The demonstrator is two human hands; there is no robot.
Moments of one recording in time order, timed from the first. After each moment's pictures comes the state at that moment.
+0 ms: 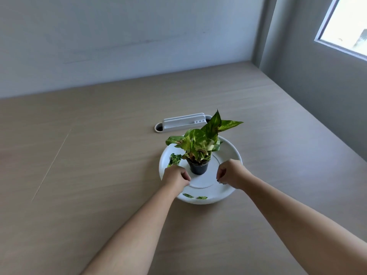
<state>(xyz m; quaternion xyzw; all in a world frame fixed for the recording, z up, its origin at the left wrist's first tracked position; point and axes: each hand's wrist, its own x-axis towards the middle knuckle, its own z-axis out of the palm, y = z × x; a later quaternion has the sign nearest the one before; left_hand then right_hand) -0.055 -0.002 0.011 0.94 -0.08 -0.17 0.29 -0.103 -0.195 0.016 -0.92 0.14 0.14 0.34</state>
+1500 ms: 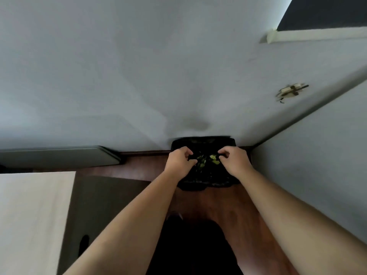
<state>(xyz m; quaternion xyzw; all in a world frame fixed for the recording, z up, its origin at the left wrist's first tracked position) -0.568 -0.596 -0.195 0.65 -0.62 -0.43 0.02 -0.748 -0.564 -0.194 -0.48 0.78 -0.11 0.38</state>
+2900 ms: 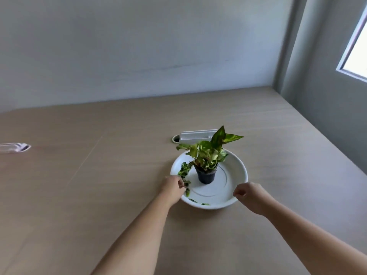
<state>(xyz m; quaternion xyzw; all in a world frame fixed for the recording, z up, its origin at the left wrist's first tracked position) -0.101 0.023 0.044 0.97 -0.03 -0.11 0.22 -0.165 -0.222 0.034 -0.94 0.08 0.12 0.31</state>
